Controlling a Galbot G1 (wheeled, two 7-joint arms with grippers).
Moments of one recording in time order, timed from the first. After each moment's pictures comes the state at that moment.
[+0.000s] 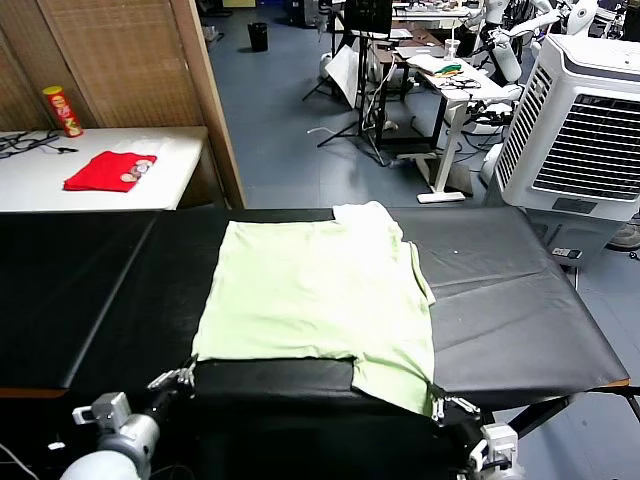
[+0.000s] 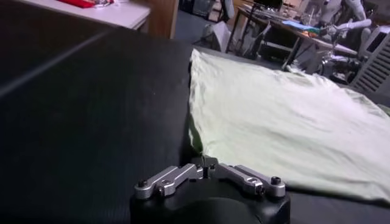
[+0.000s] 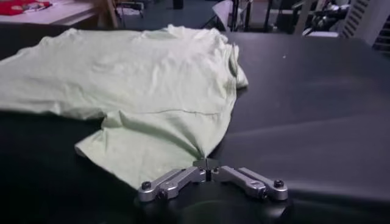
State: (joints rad) left arm 1.73 -1.20 -0.70 -2.20 -0.69 0.44 -0.12; right arm -1.83 1.31 0.61 2.33 0.21 -0.48 -0.03
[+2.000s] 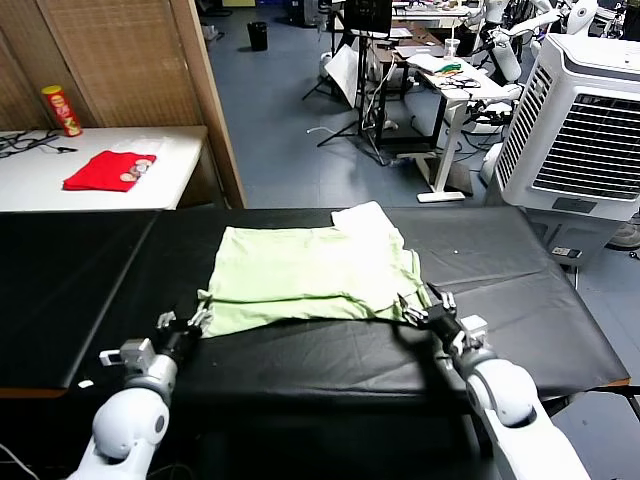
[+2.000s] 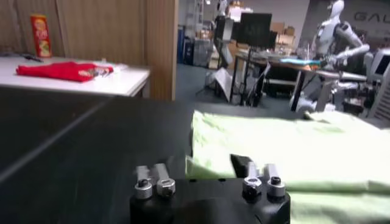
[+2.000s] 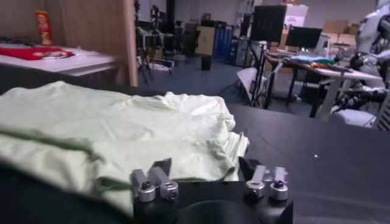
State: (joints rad) left arm 1.38 -1.23 -0.59 -1.92 -0.46 0.33 -0.09; right arm -1.30 1.15 0.46 1.88 0.22 -0.31 -0.14
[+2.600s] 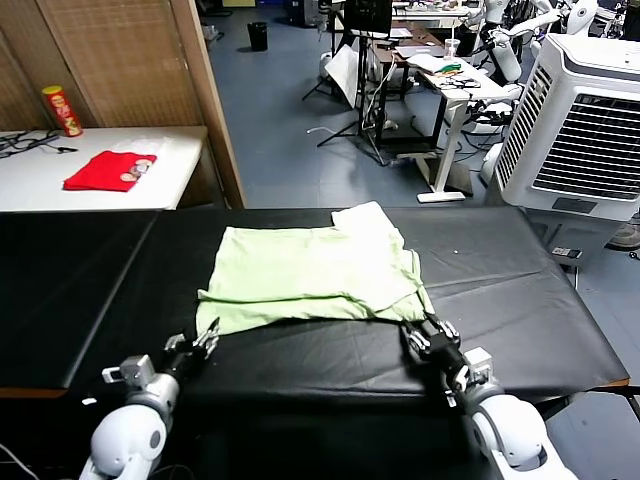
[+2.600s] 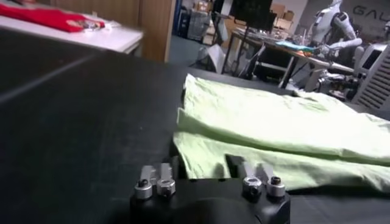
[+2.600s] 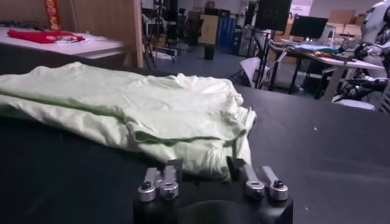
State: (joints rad) left arm 1.39 -1.23 -0.60 -1.88 -0.57 0.39 -0.06; right arm -1.33 1.17 0.46 1.88 0.21 -0.32 -0.12
